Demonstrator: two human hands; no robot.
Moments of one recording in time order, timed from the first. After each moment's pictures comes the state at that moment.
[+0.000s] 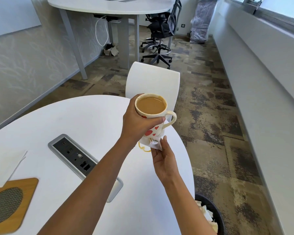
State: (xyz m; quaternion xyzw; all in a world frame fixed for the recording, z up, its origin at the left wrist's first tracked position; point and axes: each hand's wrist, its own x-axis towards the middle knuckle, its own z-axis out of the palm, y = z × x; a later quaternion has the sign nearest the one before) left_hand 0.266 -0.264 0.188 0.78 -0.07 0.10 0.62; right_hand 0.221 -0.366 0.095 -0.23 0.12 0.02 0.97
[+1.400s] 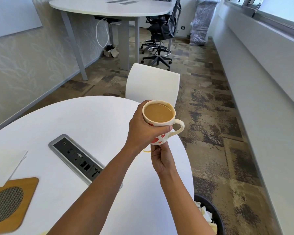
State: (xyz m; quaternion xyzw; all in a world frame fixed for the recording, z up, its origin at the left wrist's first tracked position) left_hand 0.249 -0.274 0.181 0.78 -0.10 0.10 0.61; right_hand 0.231 -0.357 0.108 -0.17 0.13 0.00 0.98
